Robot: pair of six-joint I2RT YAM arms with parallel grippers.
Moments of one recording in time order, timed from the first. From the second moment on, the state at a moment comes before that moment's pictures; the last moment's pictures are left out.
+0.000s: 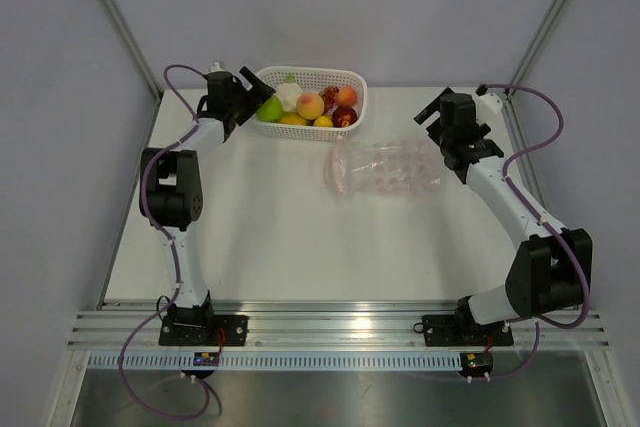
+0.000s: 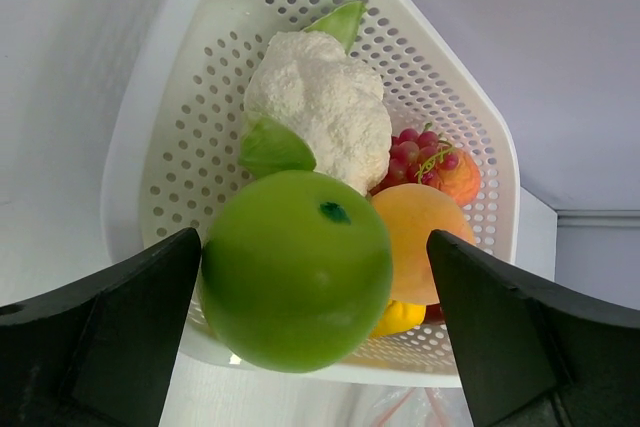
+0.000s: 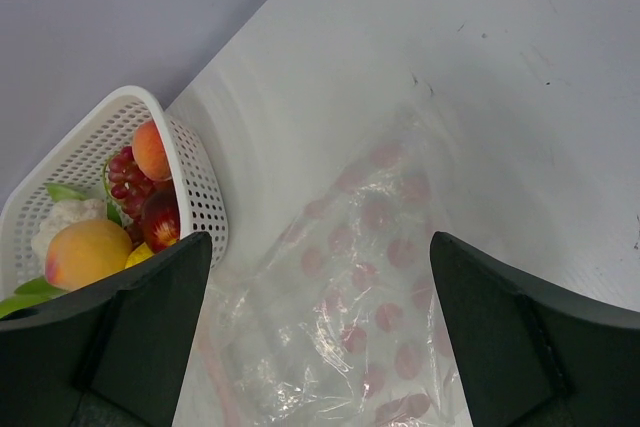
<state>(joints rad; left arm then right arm) -0.09 2.12 1.60 0.09 0.16 -0.82 0.22 1.45 1.18 -0.24 0.42 0.82</state>
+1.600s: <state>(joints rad) -0.10 0.15 0.26 -0.21 0.16 -0.73 0.22 0.22 0.47 -0.45 0.07 0.74</state>
